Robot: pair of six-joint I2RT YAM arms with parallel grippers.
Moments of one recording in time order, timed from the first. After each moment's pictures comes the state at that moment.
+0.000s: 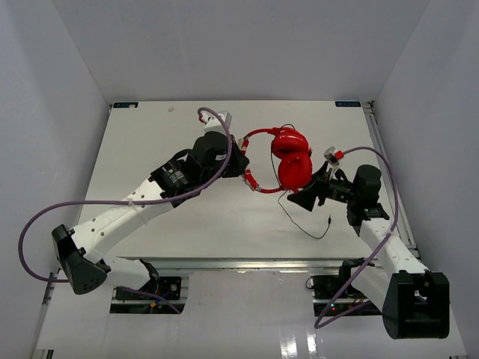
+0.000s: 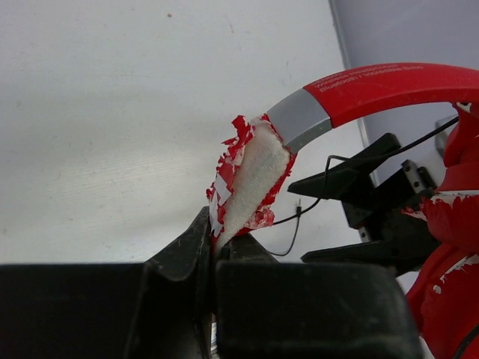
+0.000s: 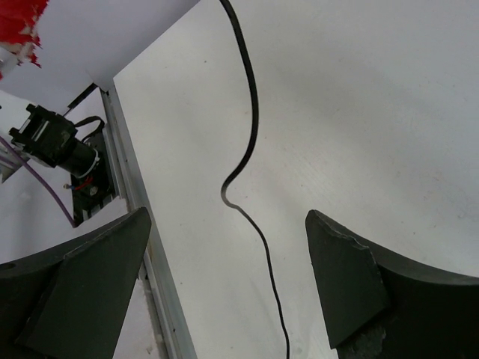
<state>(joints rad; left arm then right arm) -0.90 1.32 1.36 -0.50 -0.31 -0.72 0.06 0.98 0.45 0.30 -1.11 0.26</state>
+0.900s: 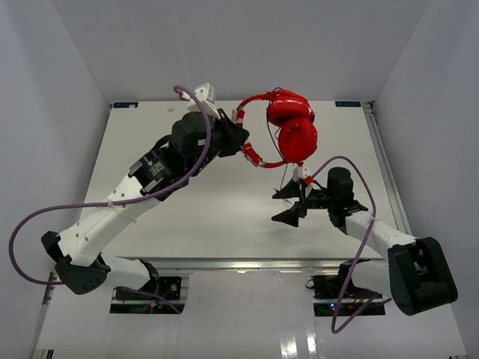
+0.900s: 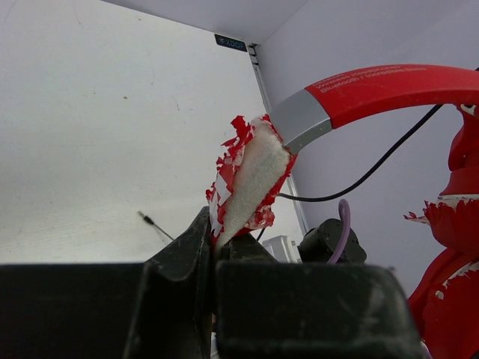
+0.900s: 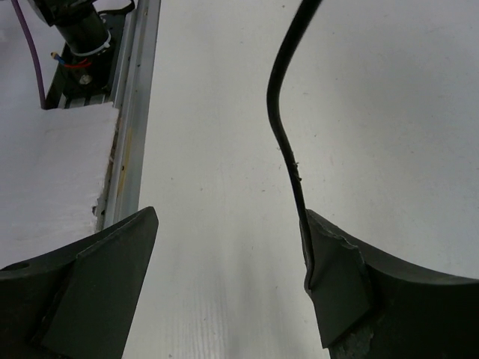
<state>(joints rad) -0.90 1.32 1.61 -0.53 -0.35 -0.75 0.31 1.16 0.42 0.45 -1.19 -0.18</state>
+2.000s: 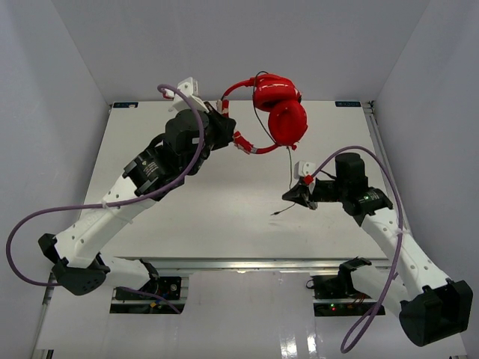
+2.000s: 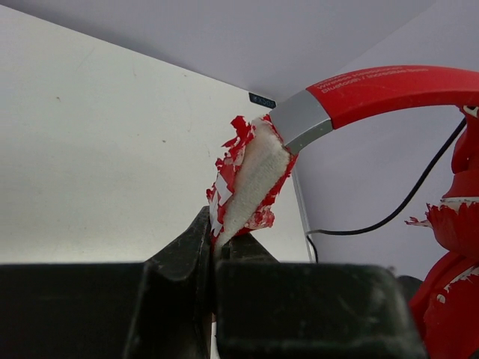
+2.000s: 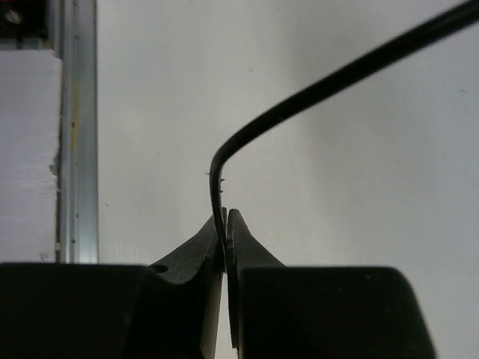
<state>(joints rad) -0.89 1.32 1.65 -0.54 -0.56 -0.75 0.34 0.95 0.80 -0.46 -0.94 -0.70</state>
